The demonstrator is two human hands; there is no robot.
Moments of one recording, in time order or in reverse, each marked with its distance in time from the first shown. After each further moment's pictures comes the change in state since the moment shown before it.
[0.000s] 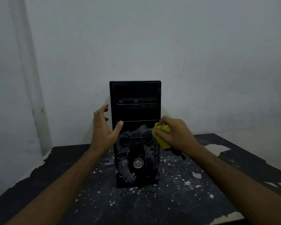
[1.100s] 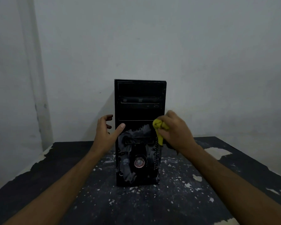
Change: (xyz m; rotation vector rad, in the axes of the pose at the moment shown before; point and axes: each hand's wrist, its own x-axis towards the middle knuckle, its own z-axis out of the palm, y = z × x) left_hand -0.016 -0.019 0.002 -0.191 -0.105 -0.304; right_hand 0.012 -0.011 0.007 -0.178 -0.032 -0.085
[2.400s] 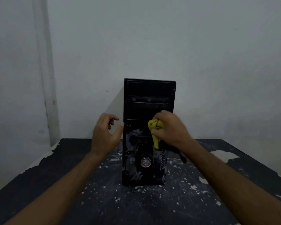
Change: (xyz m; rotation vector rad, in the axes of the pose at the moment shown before) left_hand -0.013 0.013 -0.022 0.180 0.189 0.378; right_hand 0.031 -0.036 0.003 0.125 -0.044 0.024
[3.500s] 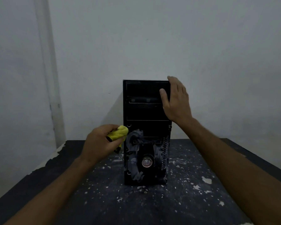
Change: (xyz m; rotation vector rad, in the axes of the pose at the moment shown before) left_hand -0.013 0.009 -0.035 0.128 -0.202 0.063; right_hand 0.058 0.029 -0.016 0.001 0.358 0.143
